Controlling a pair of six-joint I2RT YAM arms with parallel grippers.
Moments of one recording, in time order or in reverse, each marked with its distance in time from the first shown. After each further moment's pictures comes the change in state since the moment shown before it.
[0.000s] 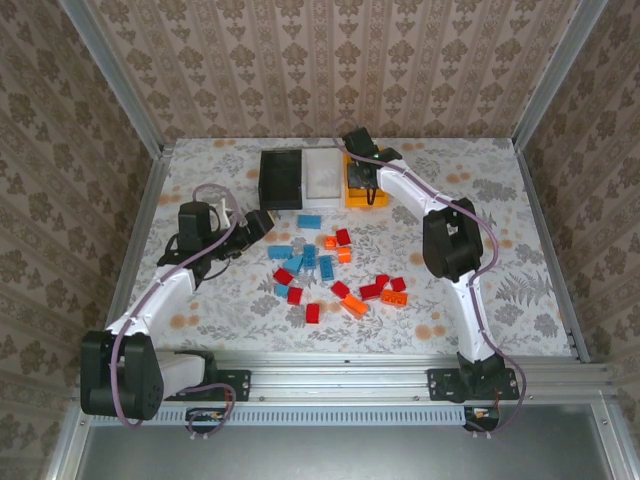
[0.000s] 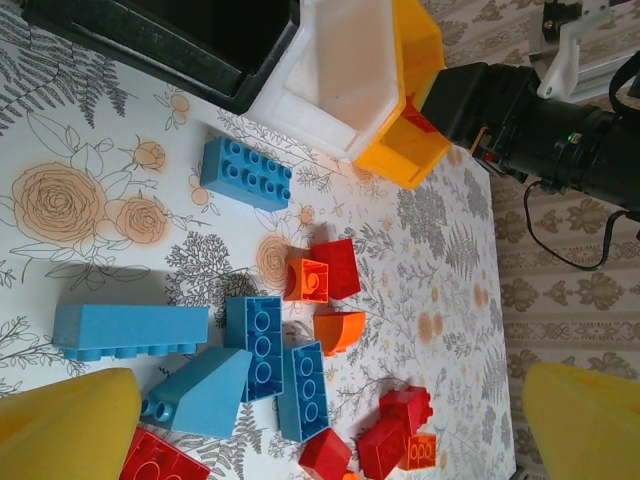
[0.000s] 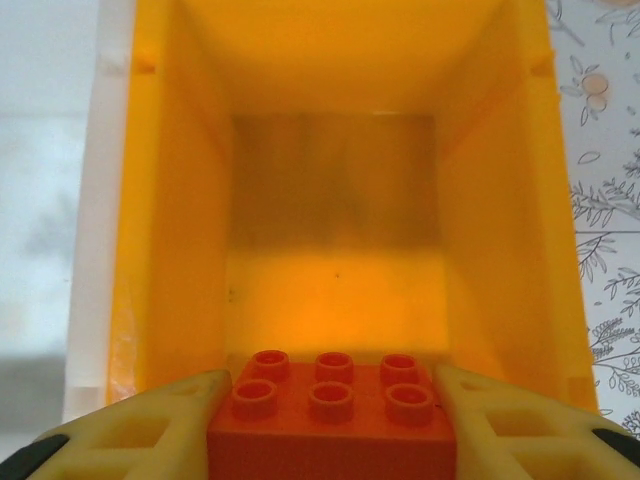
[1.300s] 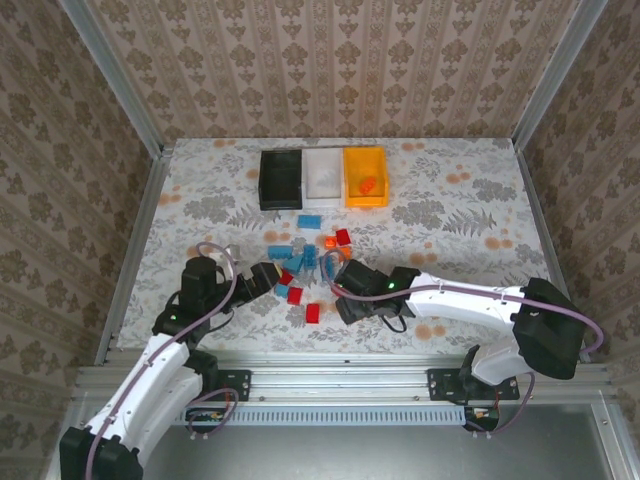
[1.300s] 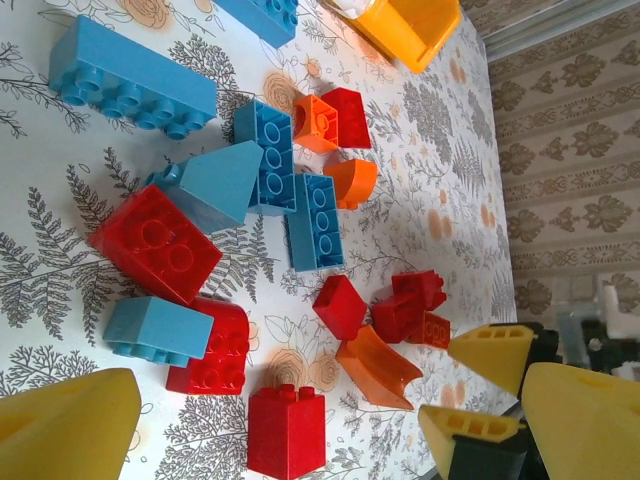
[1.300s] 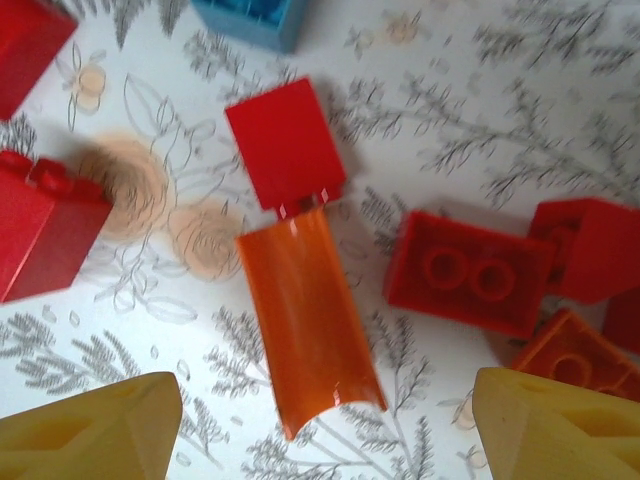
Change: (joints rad) left arm -0.192 -0.551 -0.347 -0.150 -0.134 -0.106; right arm 0.574 -0.886 -1.185 0.099 -0.091 0.162
